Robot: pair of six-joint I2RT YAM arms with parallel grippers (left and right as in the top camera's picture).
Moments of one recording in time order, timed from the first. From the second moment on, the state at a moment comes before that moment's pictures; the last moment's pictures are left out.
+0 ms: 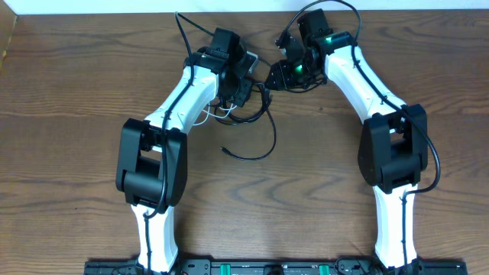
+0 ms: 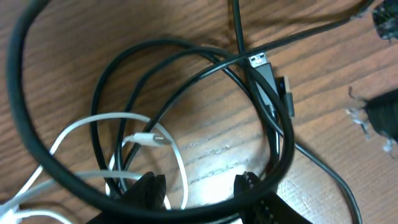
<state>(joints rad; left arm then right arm) -0.31 2.11 1.64 -0.73 0.20 0.17 0.32 2.30 1.97 -0.89 -0.52 0.11</state>
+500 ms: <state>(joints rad) -0.31 2.22 1.64 -0.70 0.14 0.17 0.31 2.30 1.97 -0.90 -0.50 0.10</state>
